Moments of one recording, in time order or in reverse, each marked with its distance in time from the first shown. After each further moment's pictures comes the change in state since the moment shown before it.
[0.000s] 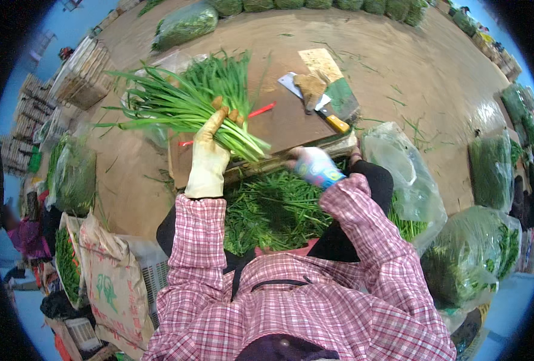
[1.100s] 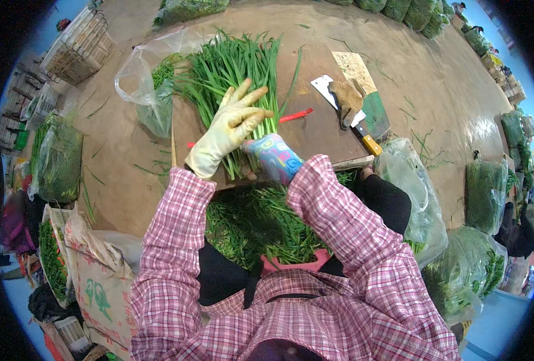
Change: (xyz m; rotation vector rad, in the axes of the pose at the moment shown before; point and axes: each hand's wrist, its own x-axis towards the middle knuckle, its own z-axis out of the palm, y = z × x) left_hand 0.104 0.046 -0.065 1.551 -0.760 0.741; right_hand 0.120 -0.093 0.058 0.581 -0.120 -0.136
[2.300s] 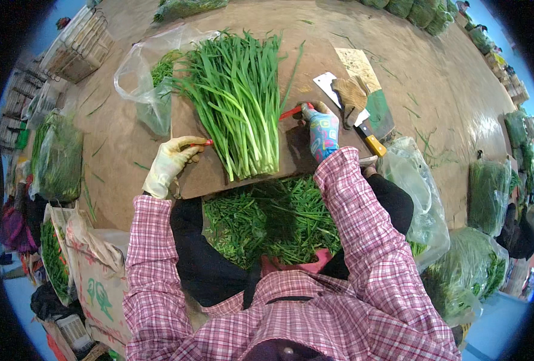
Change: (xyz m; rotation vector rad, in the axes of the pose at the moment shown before) left_hand -0.112 -0.024 -0.070 -0.504 0.023 -0.850; right_hand 0.035 0.074 -0.074 0.647 0.732 0.051
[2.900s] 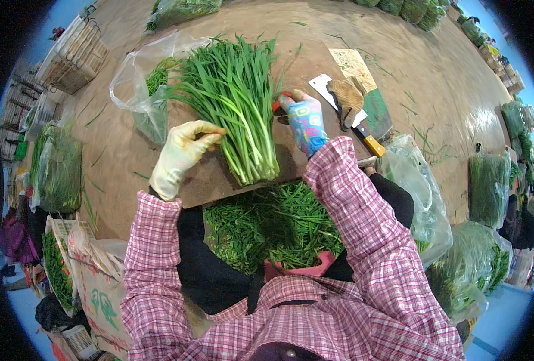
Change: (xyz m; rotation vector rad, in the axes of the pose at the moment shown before) left_hand 0.025 0.070 0.037 0.190 -0.064 0.285; right_hand -0.009 -0.038 0.045 -0.081 -0.154 0.026
